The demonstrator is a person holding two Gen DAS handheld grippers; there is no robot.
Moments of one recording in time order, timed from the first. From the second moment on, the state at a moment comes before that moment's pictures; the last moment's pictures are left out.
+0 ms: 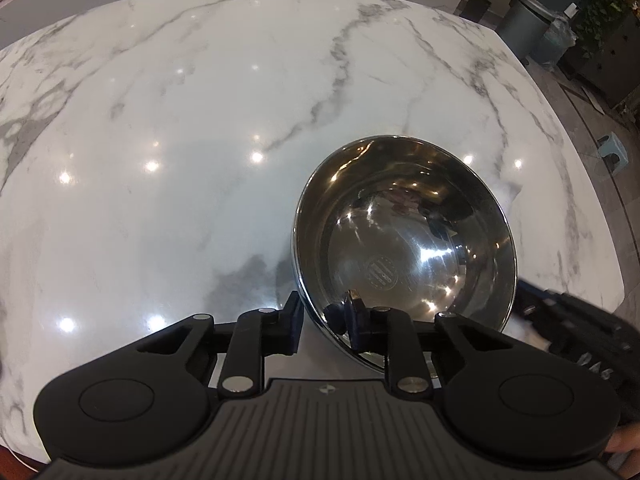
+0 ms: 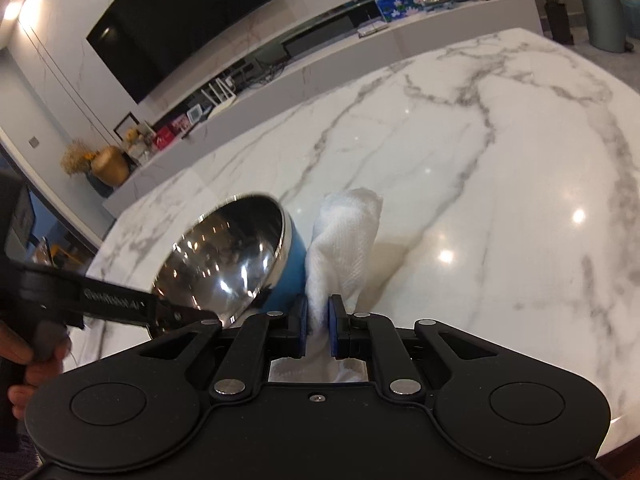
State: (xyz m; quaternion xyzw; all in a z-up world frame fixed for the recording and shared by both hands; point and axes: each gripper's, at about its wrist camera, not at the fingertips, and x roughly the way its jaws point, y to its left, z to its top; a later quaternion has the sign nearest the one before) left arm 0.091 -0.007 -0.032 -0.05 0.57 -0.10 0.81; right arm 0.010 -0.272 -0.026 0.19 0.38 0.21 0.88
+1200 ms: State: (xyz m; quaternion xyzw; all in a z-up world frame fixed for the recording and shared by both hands) left arm 0.098 0.005 -0.033 -0.06 0.55 -0.13 0.82; right arm 0.062 -0.284 -0.033 0.16 0.45 0.32 0.81
